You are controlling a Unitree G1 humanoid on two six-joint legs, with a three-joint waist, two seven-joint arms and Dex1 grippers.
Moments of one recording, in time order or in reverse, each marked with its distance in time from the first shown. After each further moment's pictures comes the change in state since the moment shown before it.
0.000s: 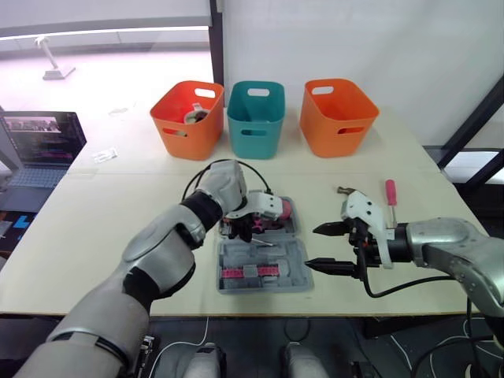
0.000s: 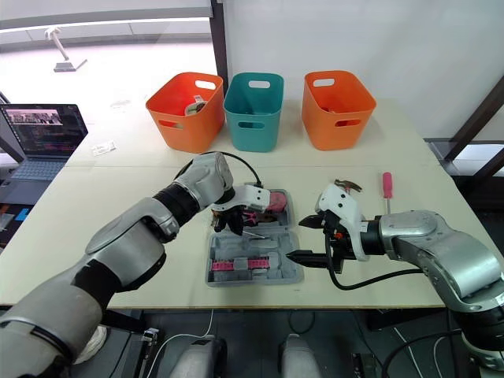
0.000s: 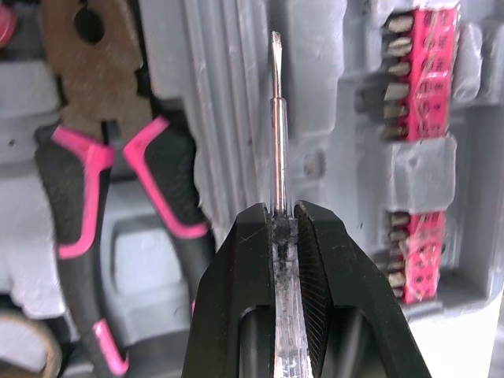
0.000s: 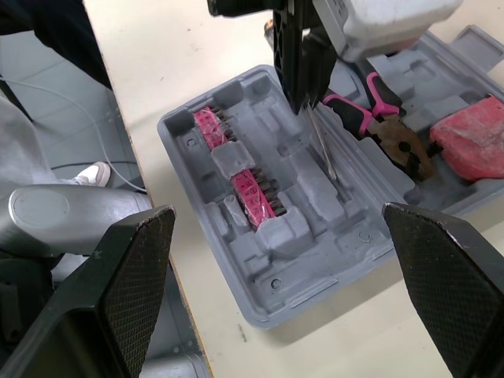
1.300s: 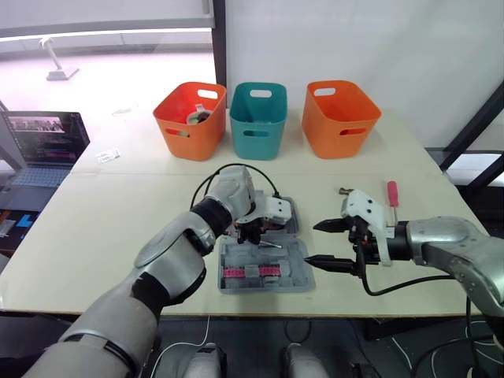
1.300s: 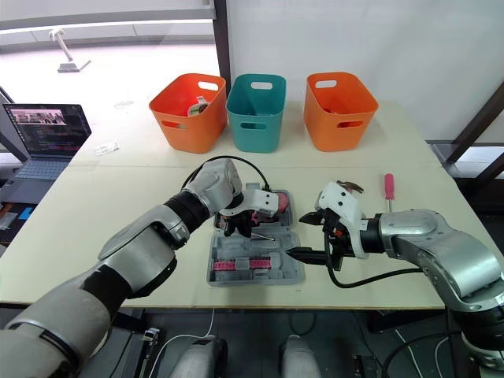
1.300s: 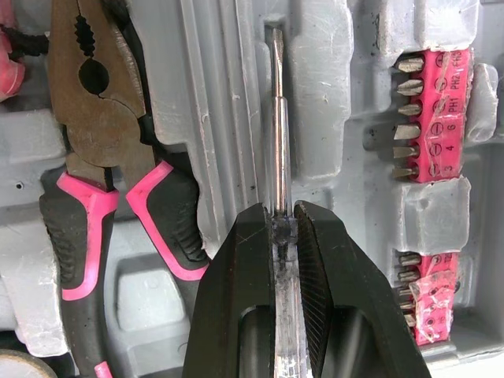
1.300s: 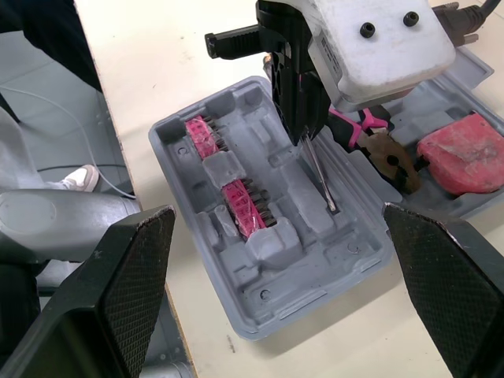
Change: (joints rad) left arm 0.023 -0.080 0.076 0.019 0.087 -0.001 0.053; right arm -0.003 0.000 0.001 0.001 -0.003 -0.023 -0.026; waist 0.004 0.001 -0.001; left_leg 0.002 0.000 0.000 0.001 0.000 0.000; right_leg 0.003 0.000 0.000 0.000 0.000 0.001
